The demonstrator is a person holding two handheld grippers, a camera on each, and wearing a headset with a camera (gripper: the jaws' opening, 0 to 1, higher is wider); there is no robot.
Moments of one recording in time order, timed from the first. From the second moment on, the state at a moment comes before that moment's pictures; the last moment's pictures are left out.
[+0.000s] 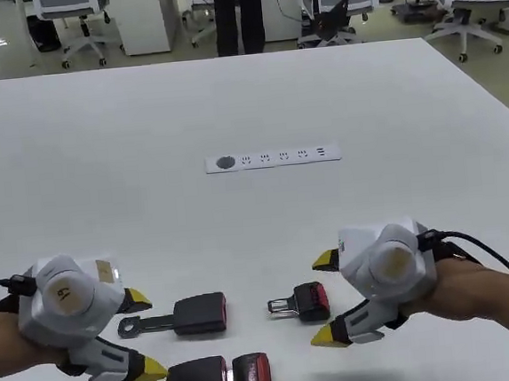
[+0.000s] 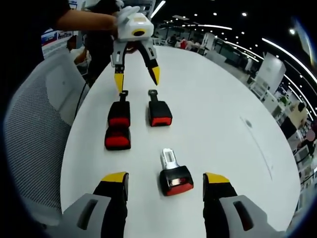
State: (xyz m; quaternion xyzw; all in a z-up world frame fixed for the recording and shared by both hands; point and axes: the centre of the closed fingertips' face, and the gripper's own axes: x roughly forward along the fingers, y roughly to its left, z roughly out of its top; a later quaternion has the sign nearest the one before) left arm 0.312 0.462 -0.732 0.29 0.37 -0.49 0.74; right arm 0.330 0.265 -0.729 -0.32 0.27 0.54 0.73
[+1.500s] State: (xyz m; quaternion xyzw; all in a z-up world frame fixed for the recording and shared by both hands) left arm 0.350 0.437 -0.778 0.37 0.42 -0.53 0.64; right arm 0.353 0.259 -0.779 -0.32 0.29 0.57 0.70
